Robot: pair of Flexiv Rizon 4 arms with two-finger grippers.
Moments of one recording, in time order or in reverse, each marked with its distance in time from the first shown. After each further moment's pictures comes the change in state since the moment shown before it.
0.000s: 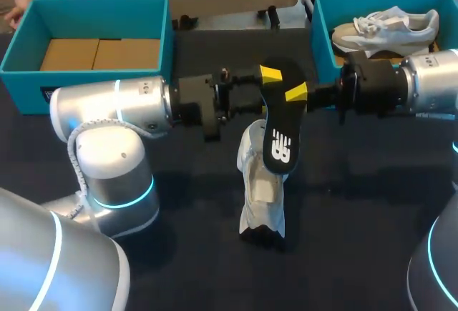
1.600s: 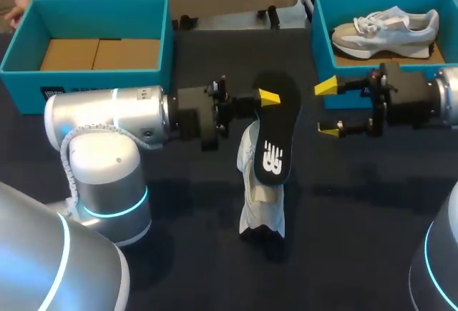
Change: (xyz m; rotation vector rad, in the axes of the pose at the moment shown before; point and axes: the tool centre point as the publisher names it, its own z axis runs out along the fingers) left arm 0.012 -0.027 -0.011 0.006 0.051 -0.208; right arm -0.033 -0.007 -0.058 -0.106 -0.088 0.025
